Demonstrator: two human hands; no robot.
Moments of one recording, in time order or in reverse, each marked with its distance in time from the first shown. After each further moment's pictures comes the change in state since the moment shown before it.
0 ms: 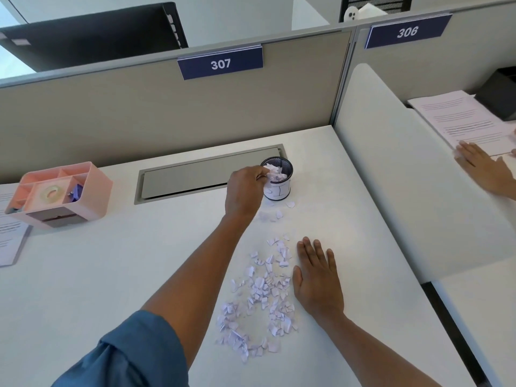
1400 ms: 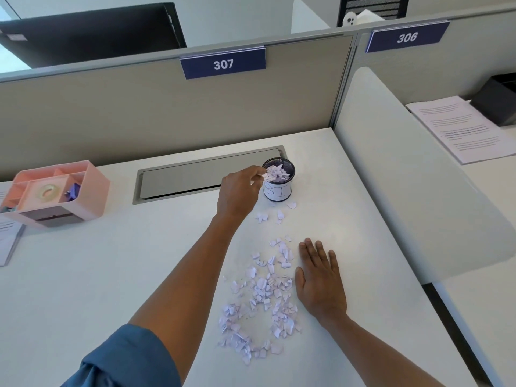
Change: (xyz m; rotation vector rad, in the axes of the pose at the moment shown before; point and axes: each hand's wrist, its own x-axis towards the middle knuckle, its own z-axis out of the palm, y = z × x) left_hand 0.006 -0.025 -0.013 0.026 -0.067 0.101; right_hand 0.003 0.001 0.002 -0.029 0.000 0.013
